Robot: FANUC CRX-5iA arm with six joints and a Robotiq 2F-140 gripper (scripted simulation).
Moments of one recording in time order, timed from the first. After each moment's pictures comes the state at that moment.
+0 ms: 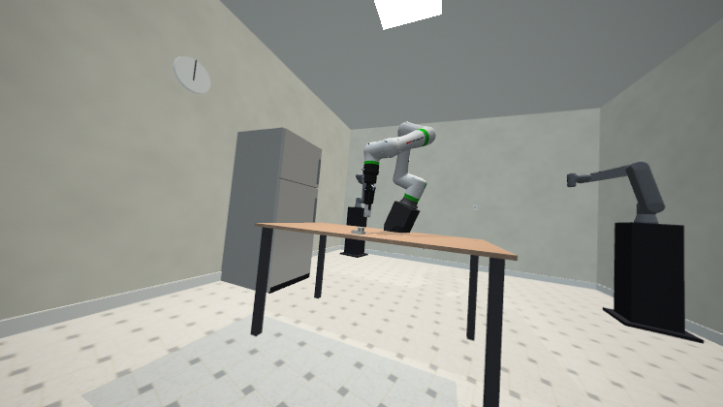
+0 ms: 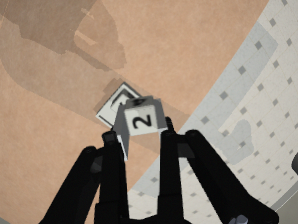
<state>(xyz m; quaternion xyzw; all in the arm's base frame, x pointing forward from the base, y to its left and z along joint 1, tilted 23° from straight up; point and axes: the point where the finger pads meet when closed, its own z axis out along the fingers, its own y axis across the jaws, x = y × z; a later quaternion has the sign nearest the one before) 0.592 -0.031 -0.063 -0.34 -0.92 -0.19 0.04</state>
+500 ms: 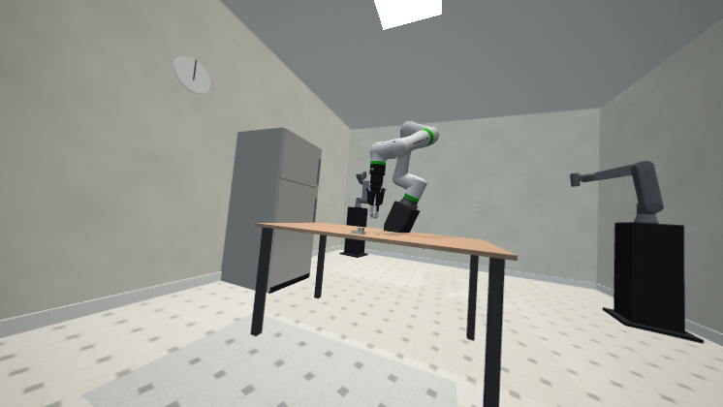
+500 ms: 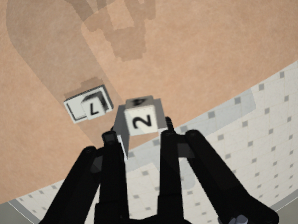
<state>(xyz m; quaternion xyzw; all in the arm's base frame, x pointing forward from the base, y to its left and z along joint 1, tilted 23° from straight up) 0.591 0.010 -0.050 -0.10 -0.98 -0.19 0.00</state>
